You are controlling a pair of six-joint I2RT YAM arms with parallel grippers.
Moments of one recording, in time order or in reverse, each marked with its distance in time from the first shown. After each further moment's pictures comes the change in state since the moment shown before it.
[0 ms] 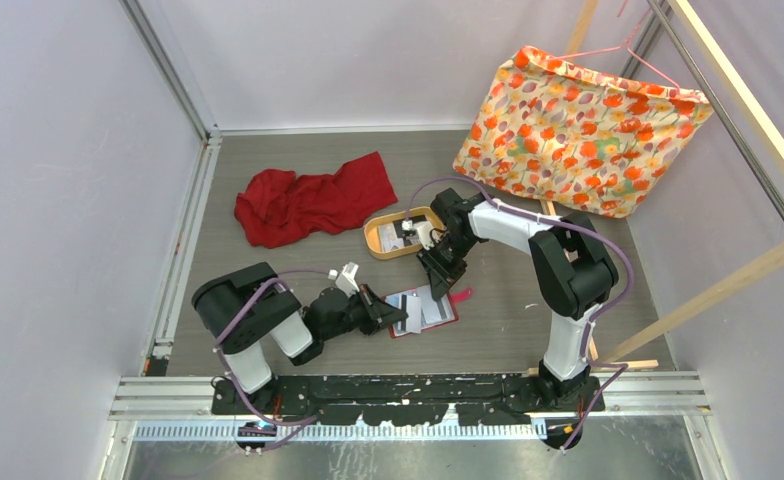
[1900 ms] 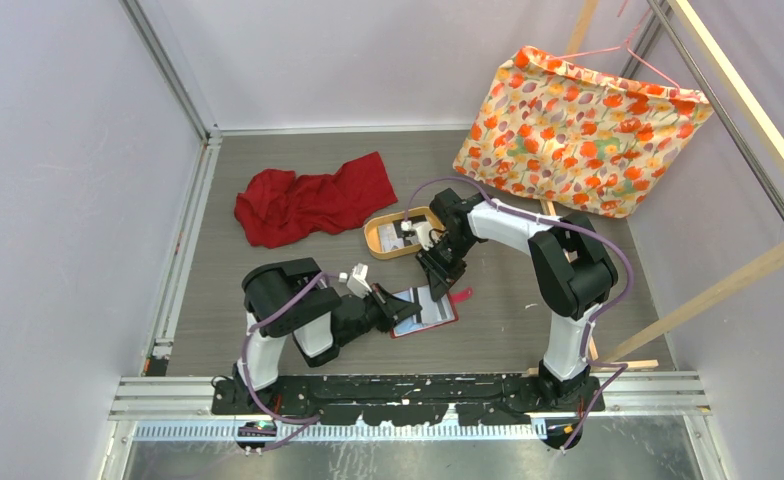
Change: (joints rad) left arm -0.113 0.269 0.098 0.253 -0.211 -0.068; right arm 0.006 0.000 0.004 -0.007 -0.005 -0.001
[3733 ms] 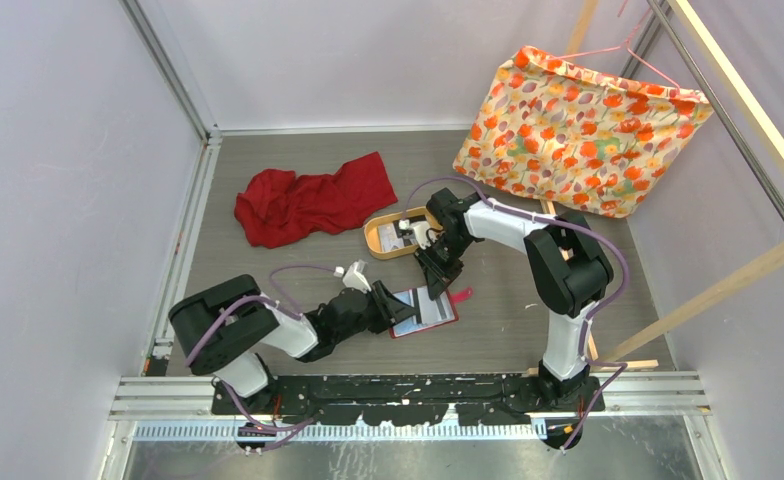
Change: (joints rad) left arm -0.013 -0.400 0.009 -0.573 -0.026 0.127; right arm 0.005 0.026 0.019 0.012 0.009 0.047
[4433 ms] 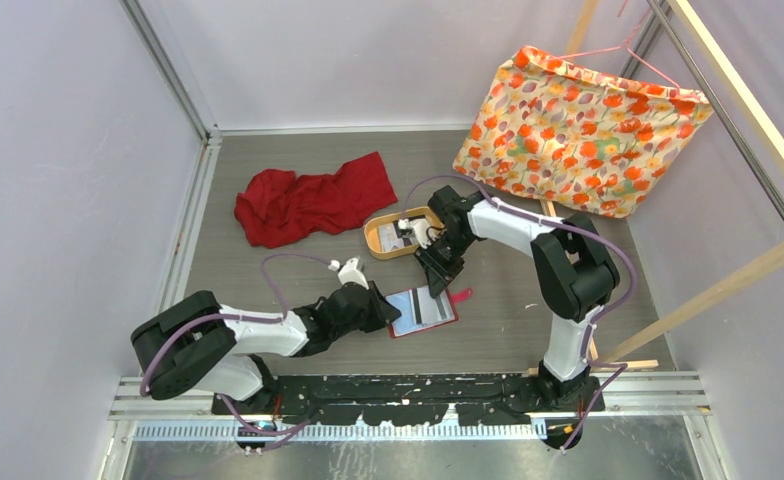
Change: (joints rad) left arm 0.000 -0.222 0.057 -0.441 -0.075 0.135; right arm 0.001 -0.030 0.000 -0.014 -0.011 -0.079
